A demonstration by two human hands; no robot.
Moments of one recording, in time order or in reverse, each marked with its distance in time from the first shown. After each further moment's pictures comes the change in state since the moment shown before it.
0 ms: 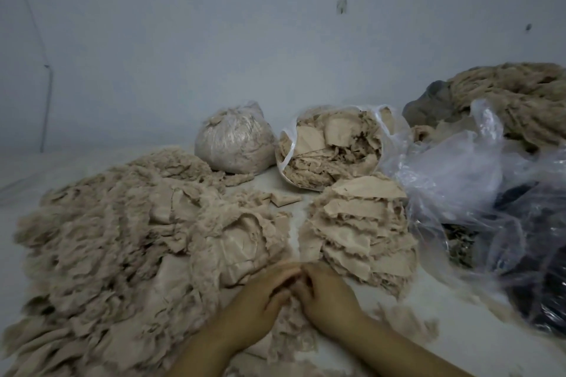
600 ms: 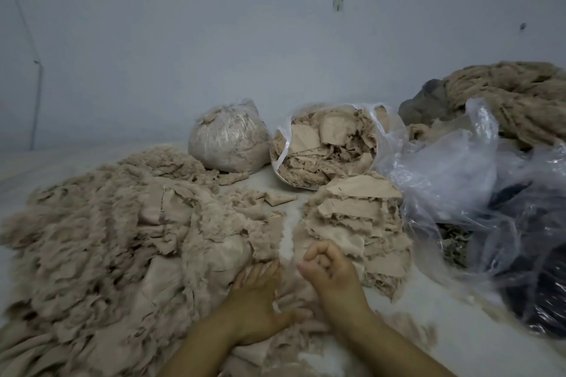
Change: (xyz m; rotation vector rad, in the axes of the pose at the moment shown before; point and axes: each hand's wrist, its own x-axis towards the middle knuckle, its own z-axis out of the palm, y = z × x) left_hand 0.017 -0.003 0.004 0.426 -0.326 -0.320; right_hand -0.007 -0.005 -0.020 0.980 0.240 0.019
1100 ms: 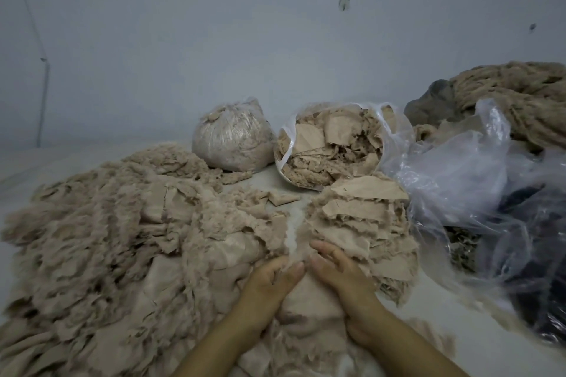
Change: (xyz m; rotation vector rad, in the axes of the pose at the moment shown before) left_hand -0.005 0.029 0.000 -1.353 0.325 0.156; right_hand 0.008 0.006 -0.012 0.298 -0.075 0.311
